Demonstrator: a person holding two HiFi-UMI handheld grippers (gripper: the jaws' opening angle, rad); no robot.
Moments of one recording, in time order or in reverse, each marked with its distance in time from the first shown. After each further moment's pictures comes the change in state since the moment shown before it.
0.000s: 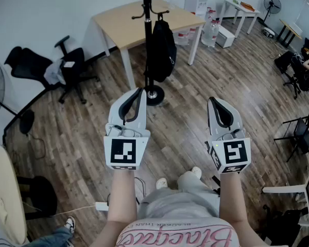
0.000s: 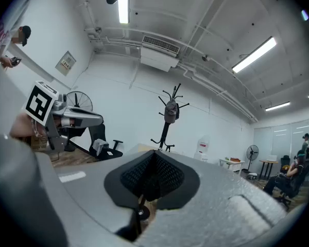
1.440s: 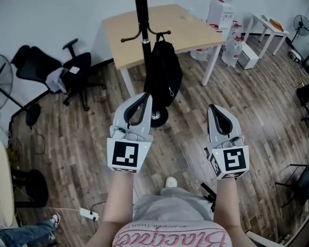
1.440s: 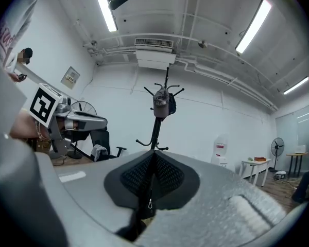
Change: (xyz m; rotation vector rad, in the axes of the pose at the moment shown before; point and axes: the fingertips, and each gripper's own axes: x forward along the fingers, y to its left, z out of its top) left arm 0.252 -0.006 -0.042 0.061 0.042 0.098; right arm 0.211 -0.169 -0.056 0.072 -0.100 0.201
